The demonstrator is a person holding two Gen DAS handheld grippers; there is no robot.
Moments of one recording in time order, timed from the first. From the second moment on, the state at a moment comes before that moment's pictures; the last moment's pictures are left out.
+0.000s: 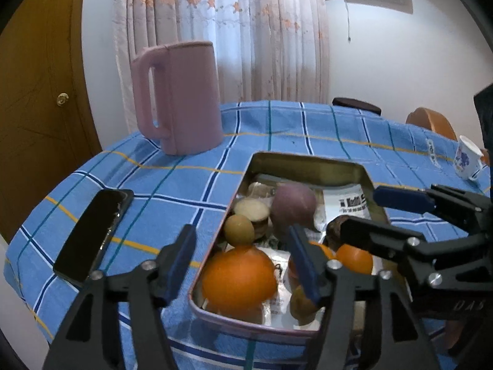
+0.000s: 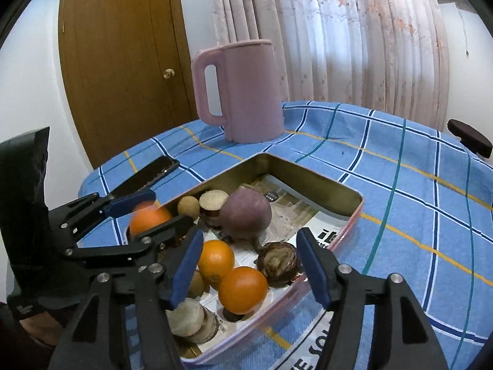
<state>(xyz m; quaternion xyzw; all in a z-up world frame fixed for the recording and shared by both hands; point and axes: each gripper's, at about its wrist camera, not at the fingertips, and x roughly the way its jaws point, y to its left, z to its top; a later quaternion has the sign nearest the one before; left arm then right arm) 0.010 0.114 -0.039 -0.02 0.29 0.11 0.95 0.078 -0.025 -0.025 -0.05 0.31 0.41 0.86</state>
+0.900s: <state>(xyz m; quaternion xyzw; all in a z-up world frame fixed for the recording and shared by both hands) -0.014 0.098 -0.005 -0.03 0.25 0.09 0.96 0.057 -0.114 0.010 -0.01 0.24 0.29 0.93</state>
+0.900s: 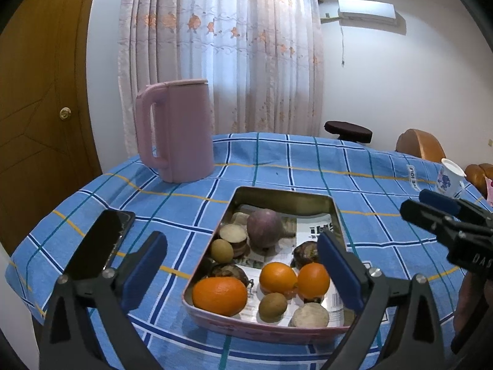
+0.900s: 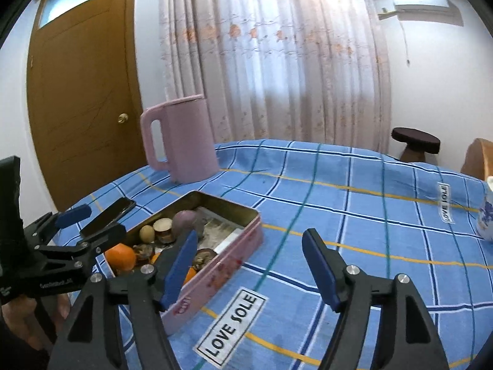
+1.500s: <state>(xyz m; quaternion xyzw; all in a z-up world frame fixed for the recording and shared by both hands) -0.018 0.097 -0.004 -0.03 0.24 0.10 0.97 0.054 -0.120 0.012 0.00 0.24 0.29 0.93</state>
